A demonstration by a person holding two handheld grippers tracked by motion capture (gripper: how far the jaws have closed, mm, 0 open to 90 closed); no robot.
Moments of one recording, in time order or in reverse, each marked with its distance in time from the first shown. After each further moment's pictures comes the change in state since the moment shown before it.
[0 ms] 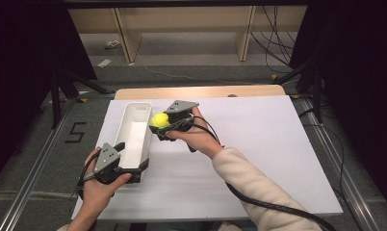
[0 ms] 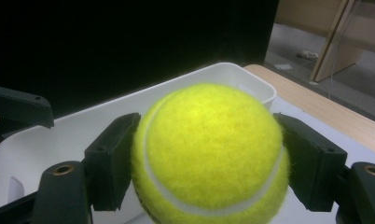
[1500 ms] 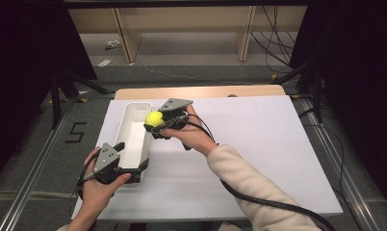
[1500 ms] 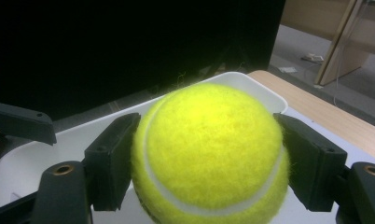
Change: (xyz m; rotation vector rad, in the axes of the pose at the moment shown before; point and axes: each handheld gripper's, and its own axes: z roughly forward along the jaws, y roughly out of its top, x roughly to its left) left arm 0.000 0.000 -0.001 0.000 -0.001 0.000; right arm 0.005 0.010 0.012 -0.003 0.013 -0.007
